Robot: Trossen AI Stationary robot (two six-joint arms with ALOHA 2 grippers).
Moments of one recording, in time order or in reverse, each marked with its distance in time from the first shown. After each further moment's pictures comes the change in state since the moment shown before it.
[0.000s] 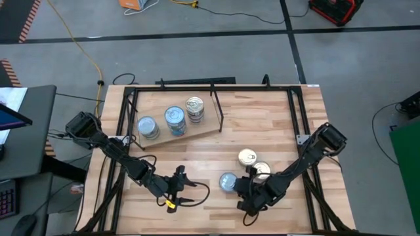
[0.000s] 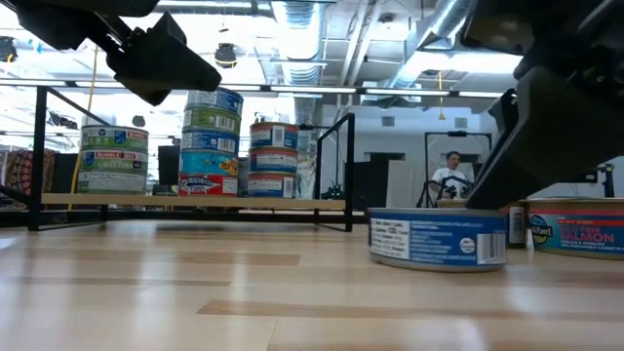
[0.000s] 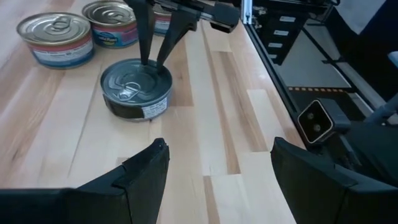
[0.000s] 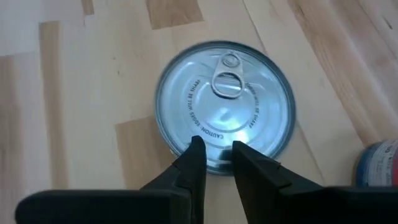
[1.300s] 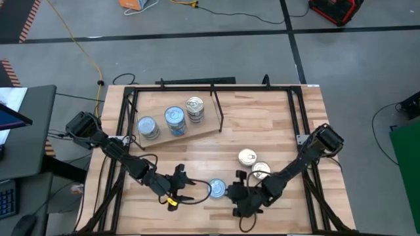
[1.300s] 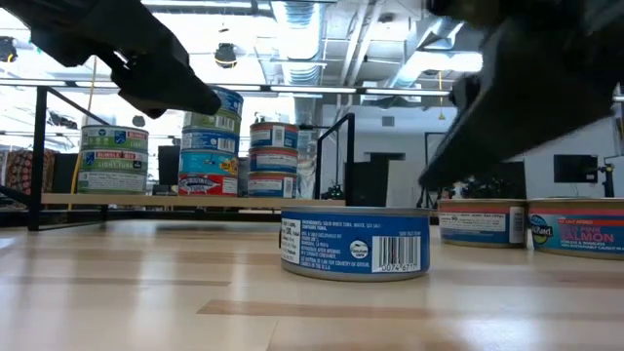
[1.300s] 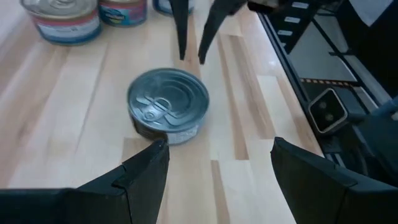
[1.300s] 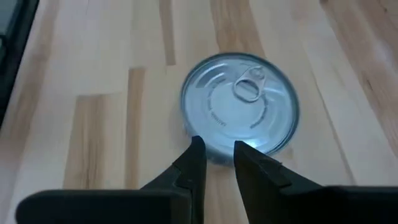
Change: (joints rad) left arm 0.022 0.000 0.000 -0.062 0.022 -0.051; right arm -0.030 0.037 0.049 0.216 -0.046 -0.246
